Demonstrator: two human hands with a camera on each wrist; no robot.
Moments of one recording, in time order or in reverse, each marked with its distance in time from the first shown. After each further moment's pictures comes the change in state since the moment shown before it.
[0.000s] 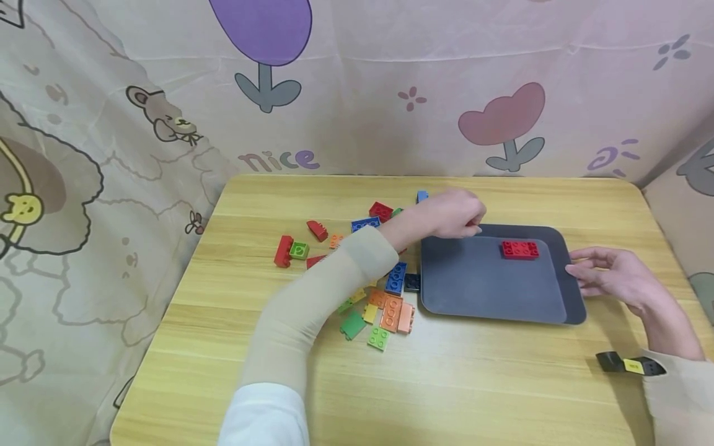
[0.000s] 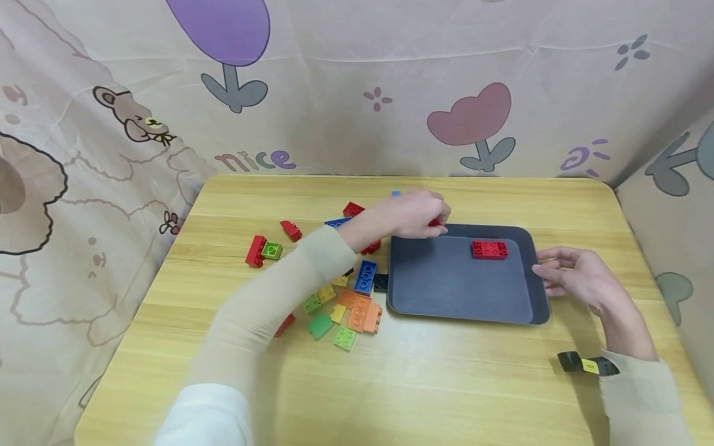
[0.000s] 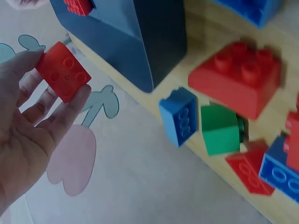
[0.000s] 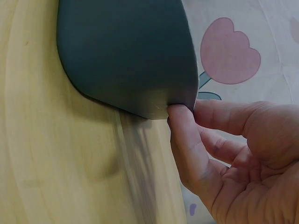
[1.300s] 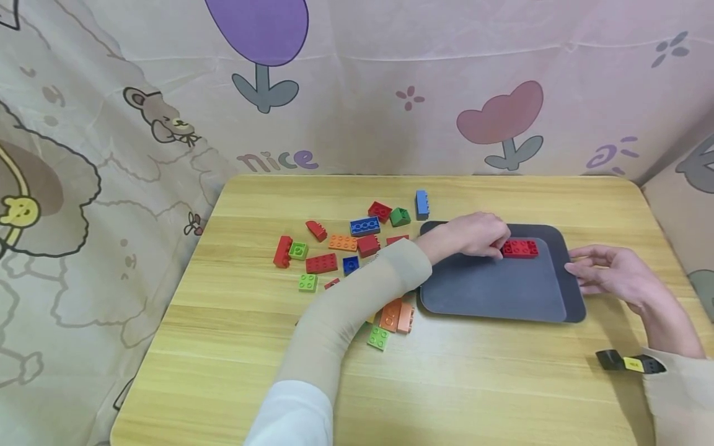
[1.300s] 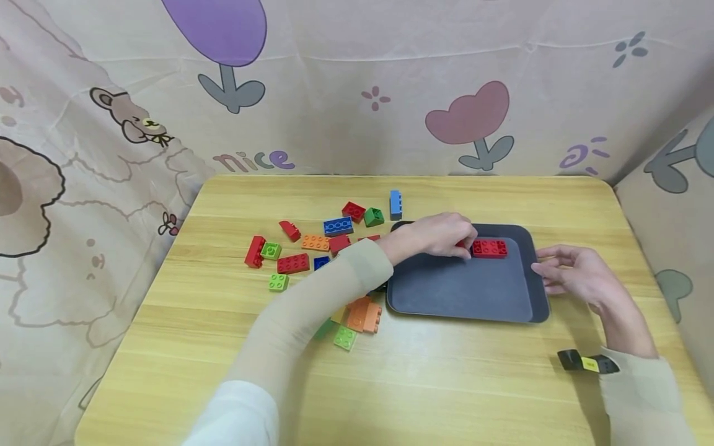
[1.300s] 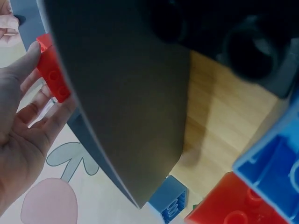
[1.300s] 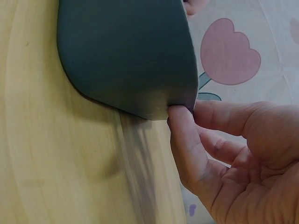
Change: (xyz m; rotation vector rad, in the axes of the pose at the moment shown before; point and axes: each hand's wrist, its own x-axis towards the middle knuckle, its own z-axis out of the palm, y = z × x) left_hand 0.054 0.031 0.044 -0.062 -0.104 0.048; right_hand -0.002 -0.003 0.001 -0.015 0.009 -0.009
